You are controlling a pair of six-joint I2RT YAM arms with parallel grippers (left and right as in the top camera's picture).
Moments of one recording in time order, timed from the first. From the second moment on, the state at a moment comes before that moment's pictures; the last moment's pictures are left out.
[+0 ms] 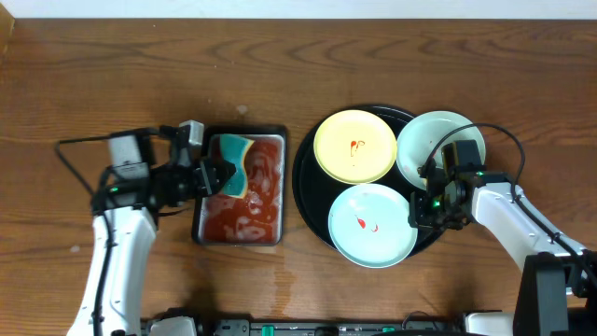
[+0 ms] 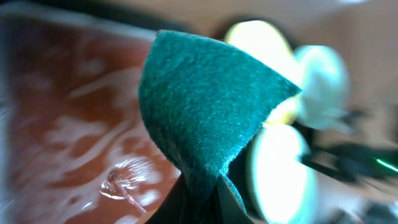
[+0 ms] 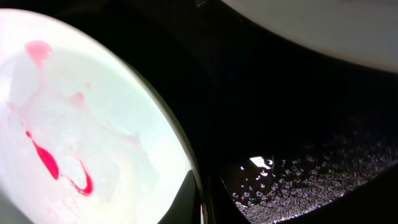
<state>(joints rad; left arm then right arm) 0.15 1.26 0.81 -0.61 0.71 -0.14 0.08 1.54 0.75 -0.71 -0.31 0.15</state>
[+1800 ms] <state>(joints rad) -0.91 1.83 1.15 -0.58 0.15 -0.73 0.08 1.54 0.75 -0.74 -0.33 0.15</state>
